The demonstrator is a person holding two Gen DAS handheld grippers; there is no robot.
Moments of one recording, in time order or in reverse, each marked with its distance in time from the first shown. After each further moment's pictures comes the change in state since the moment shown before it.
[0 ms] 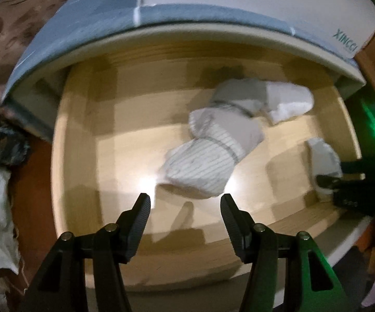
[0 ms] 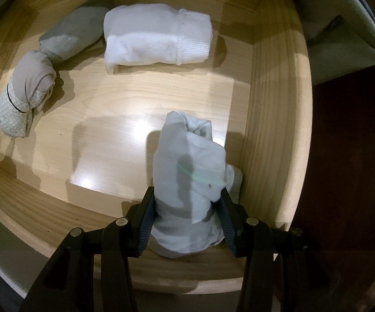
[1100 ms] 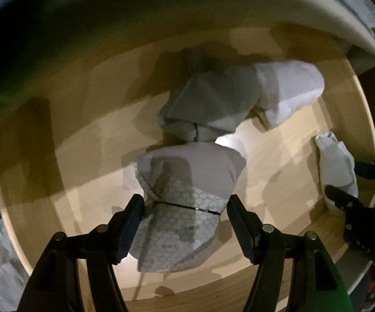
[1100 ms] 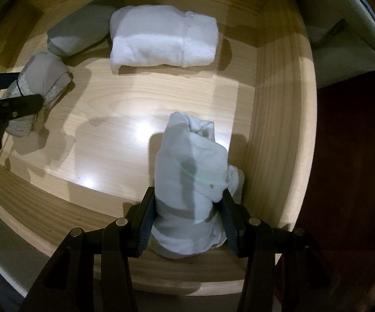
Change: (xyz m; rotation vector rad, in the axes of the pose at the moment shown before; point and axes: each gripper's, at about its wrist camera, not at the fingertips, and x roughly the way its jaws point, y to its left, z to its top) left arm 0.071 -0.036 0.070 0.200 0.214 0.011; right arm 0.000 -0.007 0.000 -0.021 -0.010 0.022
